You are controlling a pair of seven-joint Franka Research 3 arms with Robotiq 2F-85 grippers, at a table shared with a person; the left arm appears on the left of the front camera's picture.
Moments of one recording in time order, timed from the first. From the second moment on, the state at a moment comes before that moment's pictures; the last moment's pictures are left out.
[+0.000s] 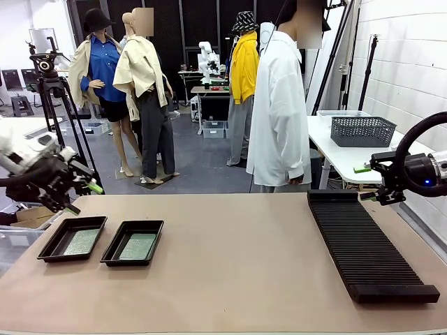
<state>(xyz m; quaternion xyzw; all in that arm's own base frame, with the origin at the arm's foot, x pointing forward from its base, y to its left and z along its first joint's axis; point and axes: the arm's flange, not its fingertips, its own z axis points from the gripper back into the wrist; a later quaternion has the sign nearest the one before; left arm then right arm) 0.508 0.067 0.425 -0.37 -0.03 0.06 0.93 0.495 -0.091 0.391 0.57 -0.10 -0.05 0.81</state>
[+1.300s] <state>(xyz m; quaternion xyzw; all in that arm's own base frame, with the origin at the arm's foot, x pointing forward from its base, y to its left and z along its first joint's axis) 0.492 0.200 0.405 -0.63 -0.09 0.10 0.77 0.495 -0.091 0.391 0.57 -0.10 -0.05 0.81</state>
